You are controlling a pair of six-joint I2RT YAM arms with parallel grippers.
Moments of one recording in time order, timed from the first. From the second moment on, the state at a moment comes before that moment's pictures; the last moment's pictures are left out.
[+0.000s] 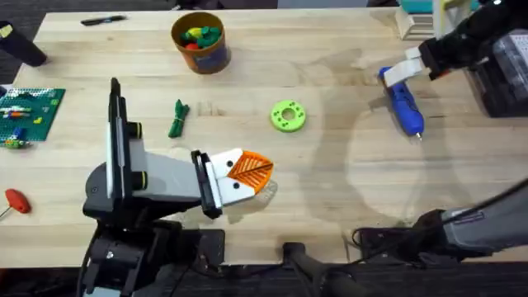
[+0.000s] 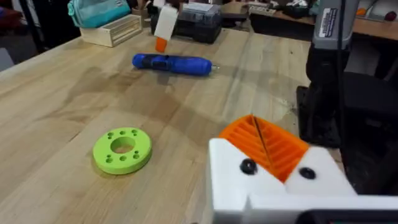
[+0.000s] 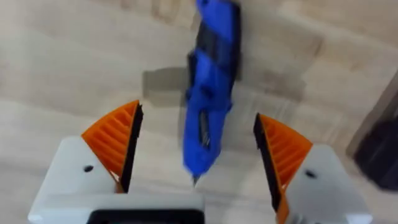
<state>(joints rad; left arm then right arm) -0.13 0.01 0.01 -0.12 1.13 0.03 -0.18 1.73 1.43 -1.07 -0.04 -0.42</state>
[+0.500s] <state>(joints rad) -0.13 0.01 0.01 -0.12 1.13 0.03 -0.18 1.95 1.43 -0.94 -0.04 -0.50</state>
